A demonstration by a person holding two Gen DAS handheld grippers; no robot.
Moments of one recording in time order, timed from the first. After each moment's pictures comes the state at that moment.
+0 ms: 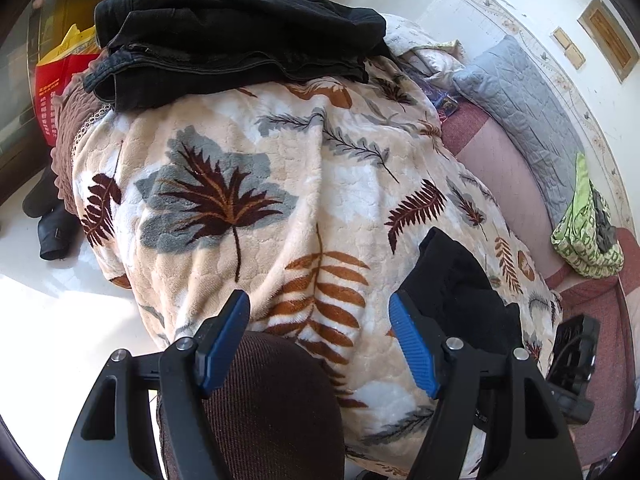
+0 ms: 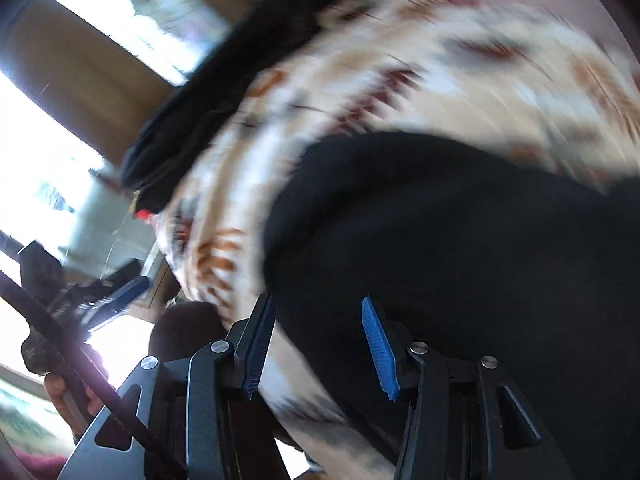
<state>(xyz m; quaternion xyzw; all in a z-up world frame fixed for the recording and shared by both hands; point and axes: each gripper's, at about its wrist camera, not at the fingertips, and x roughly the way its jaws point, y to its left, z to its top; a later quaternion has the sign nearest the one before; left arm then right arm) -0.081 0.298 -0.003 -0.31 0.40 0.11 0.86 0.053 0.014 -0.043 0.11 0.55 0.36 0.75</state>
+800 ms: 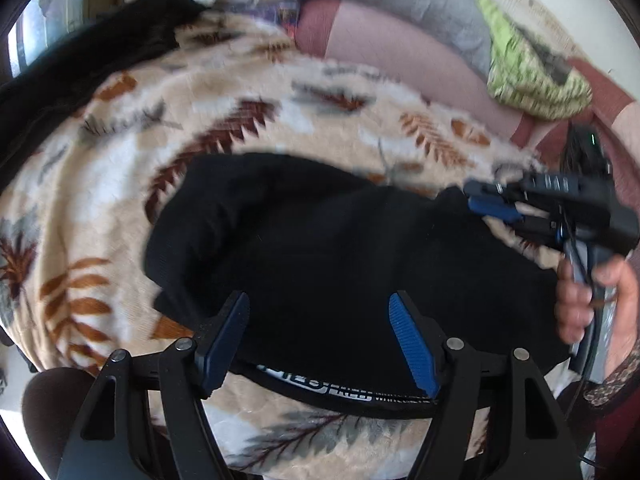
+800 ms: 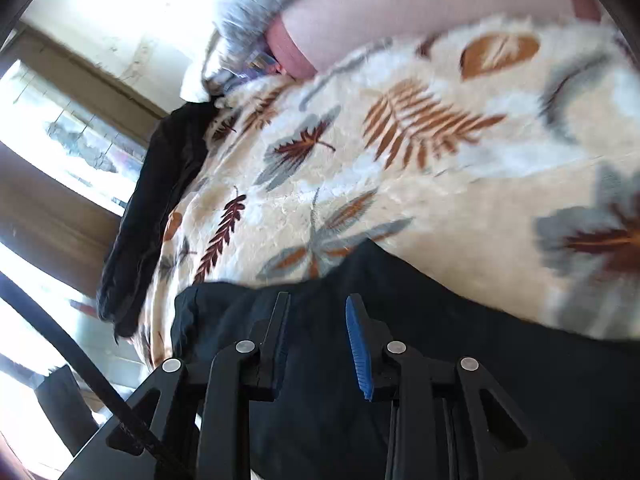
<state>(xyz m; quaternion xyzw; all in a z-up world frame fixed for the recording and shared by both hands) 0.026 0.099 -0.031 -0.11 0.48 -0.04 0.87 0.136 -0.146 -0.026 0.24 0.50 0.23 0.80</state>
